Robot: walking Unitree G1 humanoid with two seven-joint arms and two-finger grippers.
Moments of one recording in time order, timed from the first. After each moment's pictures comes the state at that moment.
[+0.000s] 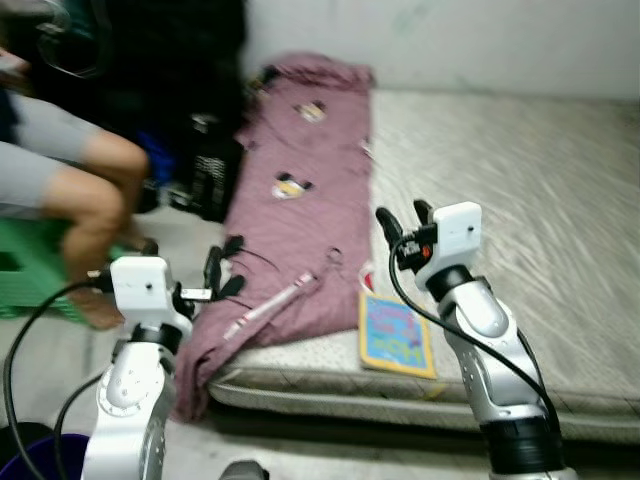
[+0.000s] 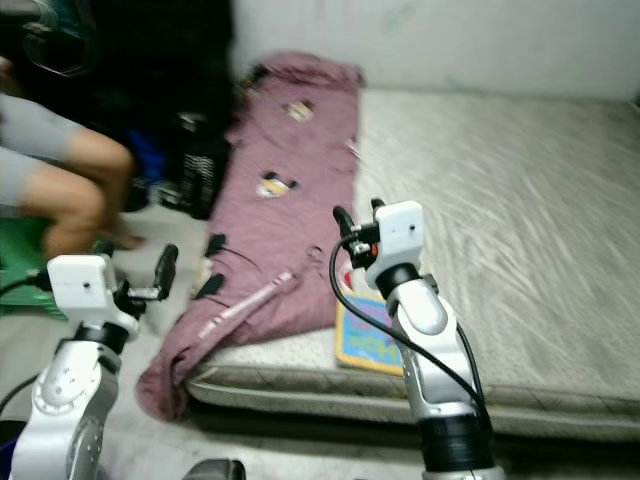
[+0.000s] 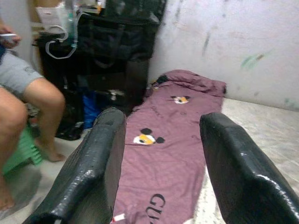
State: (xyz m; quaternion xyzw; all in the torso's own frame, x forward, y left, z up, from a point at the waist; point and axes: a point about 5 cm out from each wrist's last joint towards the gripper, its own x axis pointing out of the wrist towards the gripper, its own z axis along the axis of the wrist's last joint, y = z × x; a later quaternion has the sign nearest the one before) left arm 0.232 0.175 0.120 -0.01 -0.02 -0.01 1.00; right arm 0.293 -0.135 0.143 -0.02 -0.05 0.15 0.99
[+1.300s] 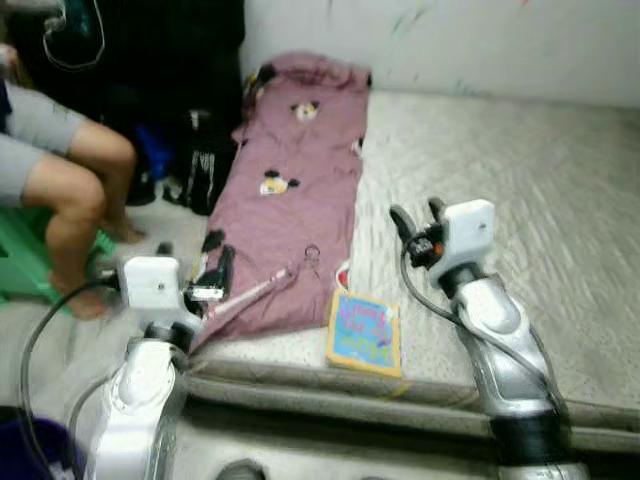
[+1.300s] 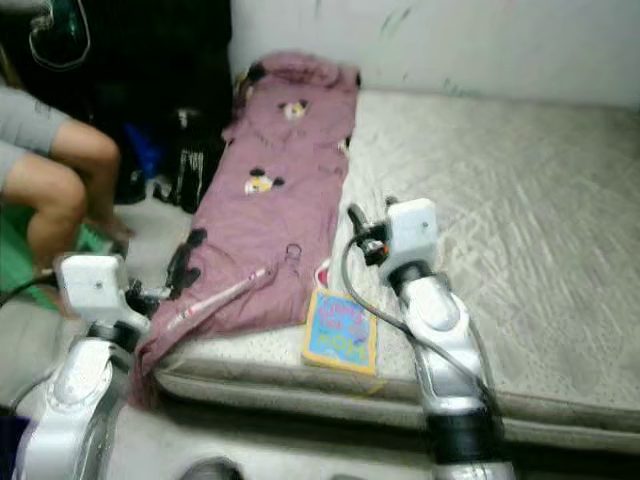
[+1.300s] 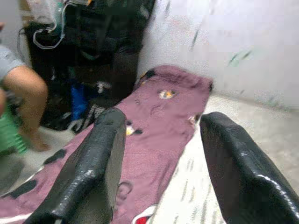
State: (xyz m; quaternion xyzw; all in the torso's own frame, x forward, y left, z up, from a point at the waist) left arm 0.232 0.176 0.118 -0.01 -0.01 -0.01 1.00; right arm 0.297 -0.132 0.140 -0.02 -0.04 0.16 0.99
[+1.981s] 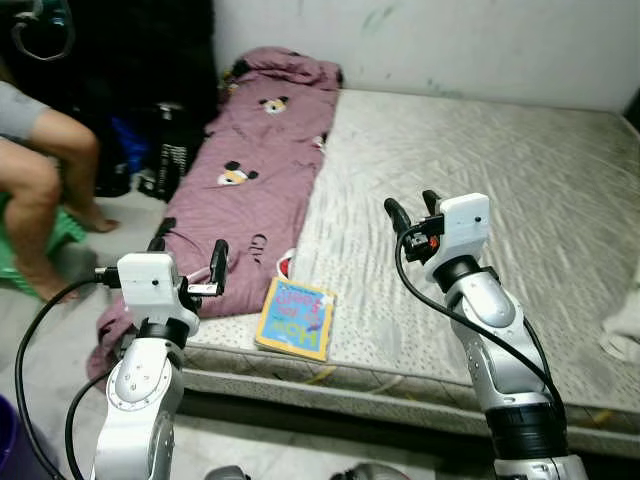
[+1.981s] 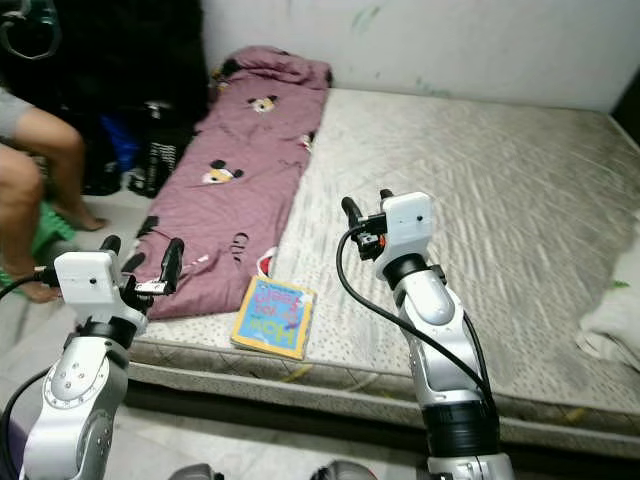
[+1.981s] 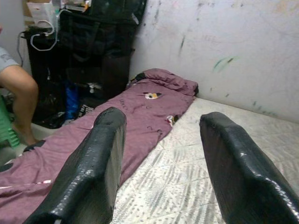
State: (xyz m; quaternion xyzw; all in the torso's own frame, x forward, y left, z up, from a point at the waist) left arm 0.237 0.173 0.121 -0.01 -0.03 -0.01 1.00; right arm 0.301 -0.141 0.146 -0.03 -0.05 0.14 0.99
